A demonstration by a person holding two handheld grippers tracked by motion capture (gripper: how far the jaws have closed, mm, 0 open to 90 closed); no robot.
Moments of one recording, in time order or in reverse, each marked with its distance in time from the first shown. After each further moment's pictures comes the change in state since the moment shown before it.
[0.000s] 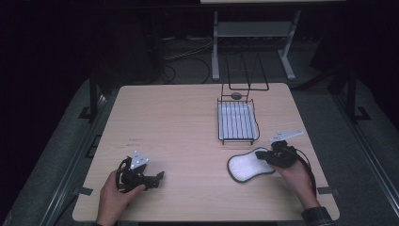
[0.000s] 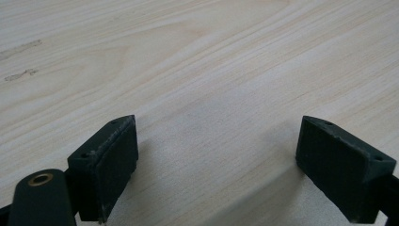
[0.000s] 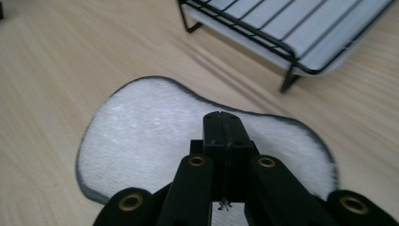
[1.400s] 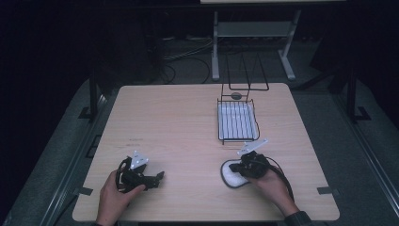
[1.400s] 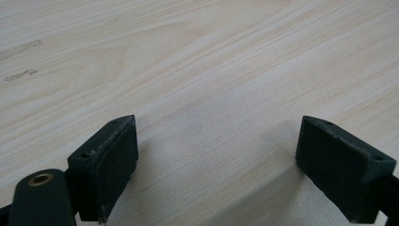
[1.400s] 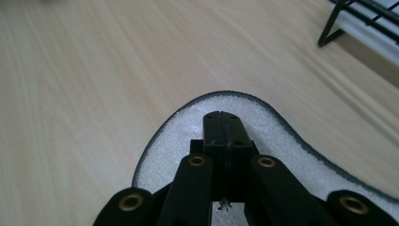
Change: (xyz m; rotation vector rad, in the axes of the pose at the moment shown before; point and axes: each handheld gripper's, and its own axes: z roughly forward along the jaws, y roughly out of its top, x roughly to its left) left arm 0.000 0.000 0.000 0.001 0.000 0.000; right arm 0.070 0.018 0.043 0.079 0.106 -0.158
